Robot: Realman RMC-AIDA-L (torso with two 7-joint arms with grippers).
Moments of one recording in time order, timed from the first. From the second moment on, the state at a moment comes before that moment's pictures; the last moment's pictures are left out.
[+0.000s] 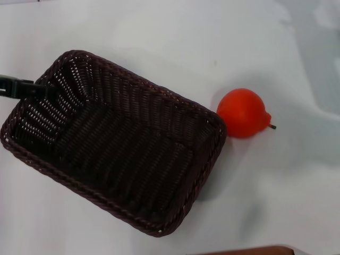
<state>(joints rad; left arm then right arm) -0.51 -2.02 -2.35 -1.11 2.36 -1.58 0.92 0.57 2.10 2.37 0.09 -0.42 1.25 0.65</state>
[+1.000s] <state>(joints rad) -0.53 -2.06 -2.32 -1.17 2.46 -1.63 0.87 0.56 2.10 2.37 0.09 -0.42 1.22 0.65</state>
